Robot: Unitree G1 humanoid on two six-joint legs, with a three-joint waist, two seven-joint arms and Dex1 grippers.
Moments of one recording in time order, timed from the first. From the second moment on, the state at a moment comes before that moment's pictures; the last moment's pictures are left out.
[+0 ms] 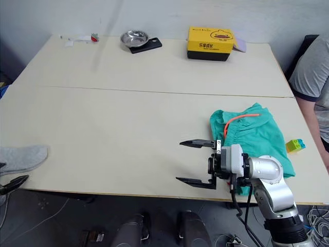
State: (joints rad) left arm 0.17 1.06 0.54 0.48 -0.25 0.07 -0.84; right arm -0.13 -0.58 0.00 -0.31 0.56 -0.04 1.23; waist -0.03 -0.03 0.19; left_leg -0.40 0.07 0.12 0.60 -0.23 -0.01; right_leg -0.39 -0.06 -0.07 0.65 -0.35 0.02
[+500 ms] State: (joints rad) left arm -0.24 1.05 0.31 0.87 -0.15 -0.07 -0.96; right arm -0.16 -0.59 0.00 -0.32 0.55 0.00 1.18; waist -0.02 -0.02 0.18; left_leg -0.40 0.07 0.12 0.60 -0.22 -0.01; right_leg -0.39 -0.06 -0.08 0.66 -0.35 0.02
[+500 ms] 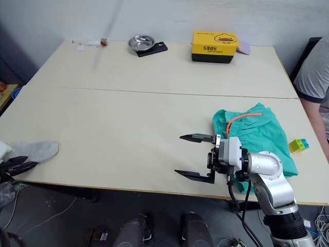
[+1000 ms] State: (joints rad) left arm -0.31 0.82 0.15 0.08 -0.34 0.37 -1.01; right arm -0.03 -0.73 -0.13 -0.35 0.55 0.00 1.18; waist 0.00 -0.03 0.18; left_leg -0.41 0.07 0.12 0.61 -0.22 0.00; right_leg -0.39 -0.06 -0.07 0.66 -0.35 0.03
